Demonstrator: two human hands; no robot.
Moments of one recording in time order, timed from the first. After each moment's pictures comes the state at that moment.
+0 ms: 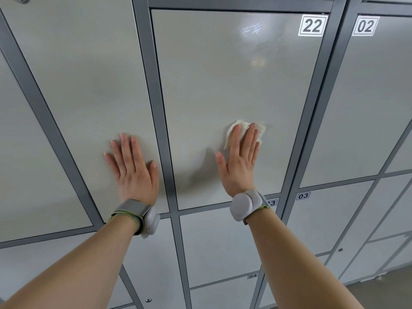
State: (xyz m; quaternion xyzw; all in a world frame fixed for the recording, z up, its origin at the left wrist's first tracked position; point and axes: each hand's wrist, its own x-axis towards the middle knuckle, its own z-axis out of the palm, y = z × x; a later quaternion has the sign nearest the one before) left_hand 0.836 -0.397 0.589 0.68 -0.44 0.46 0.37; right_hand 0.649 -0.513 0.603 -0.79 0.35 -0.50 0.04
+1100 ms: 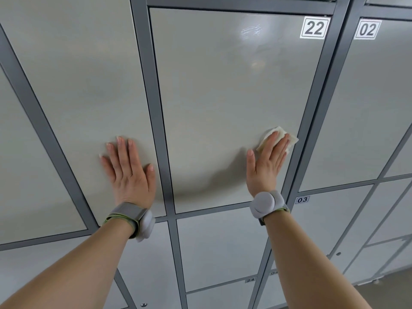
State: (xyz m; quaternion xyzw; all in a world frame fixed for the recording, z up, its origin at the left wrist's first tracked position) left_hand 0.841 -0.402 0.587 0.68 -0.43 0.49 0.34; right_hand 0.612 -0.550 0.596 -0.72 0.42 -0.54 0.10
